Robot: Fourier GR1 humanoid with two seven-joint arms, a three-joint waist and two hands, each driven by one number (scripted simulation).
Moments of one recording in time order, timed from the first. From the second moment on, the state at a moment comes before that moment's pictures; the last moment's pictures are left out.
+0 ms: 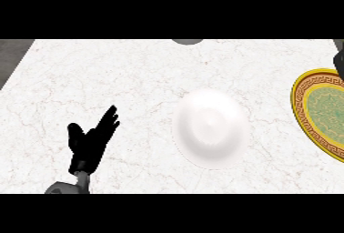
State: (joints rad) left arm -0.05 0.19 -0.23 -1.44 0.21 0.13 0.20; right arm -1.05 -0.63 0.17 -0.65 1.13 -0.33 1.22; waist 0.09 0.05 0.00
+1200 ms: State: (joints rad) left arm 0.00 0.19 -0.20 -1.44 0.21 0.15 0.19; right arm -0.78 -0.69 -0.30 -0.59 1.61 -0.74 1.22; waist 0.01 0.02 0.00
